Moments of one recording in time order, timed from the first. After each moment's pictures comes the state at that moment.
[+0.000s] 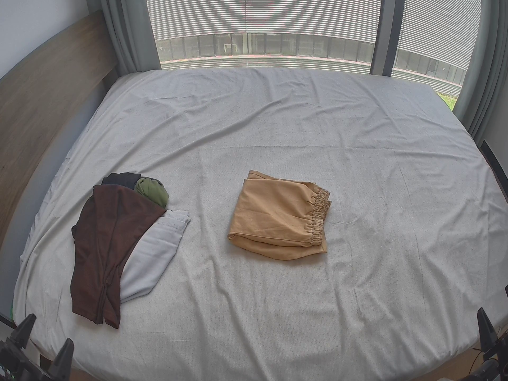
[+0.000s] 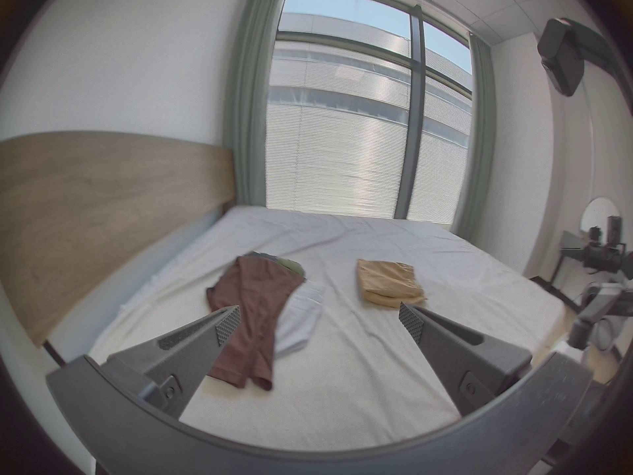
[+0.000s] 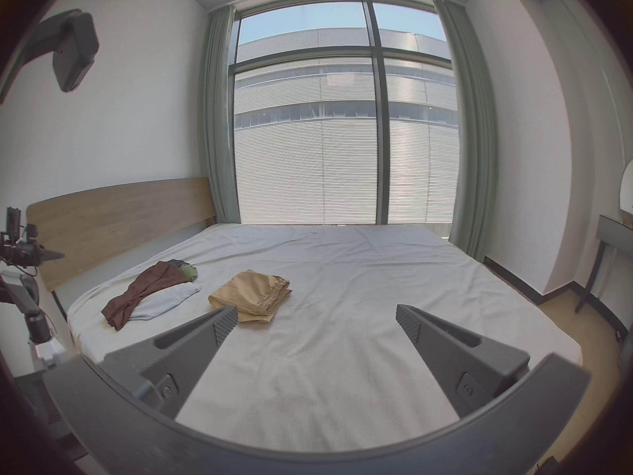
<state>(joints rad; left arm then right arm) -0.04 0.13 -0.02 -0.05 -0.11 -0.08 0.02 0.11 -0.04 -0.09 0.07 -0.01</state>
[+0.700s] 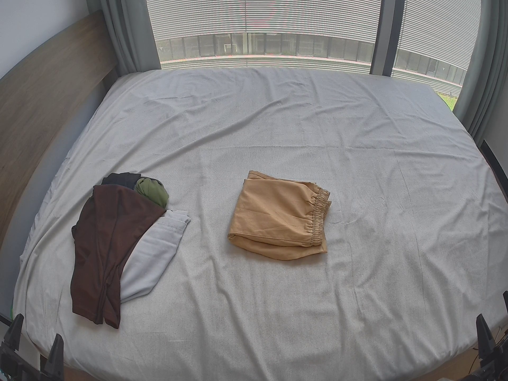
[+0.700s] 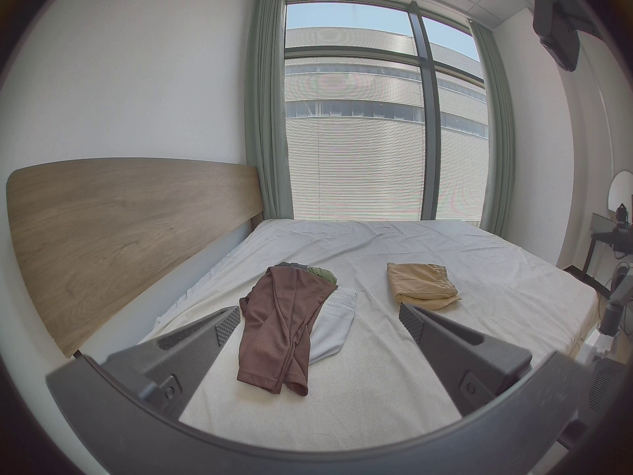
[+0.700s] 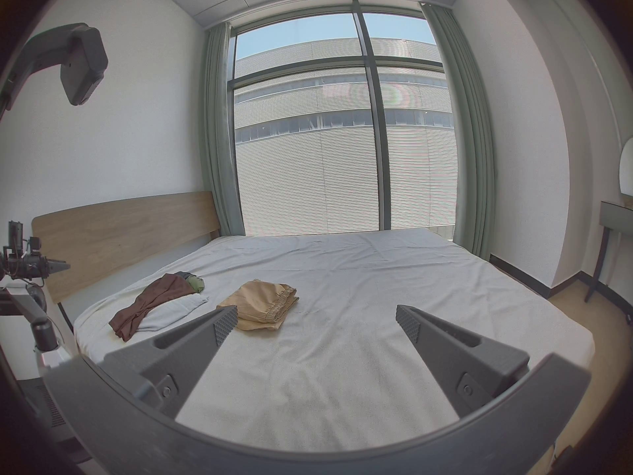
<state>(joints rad) 0.00 0.01 -0.02 0.00 0.01 0.00 0.00 0.01 -0.02 -0.07 0.11 0.04</state>
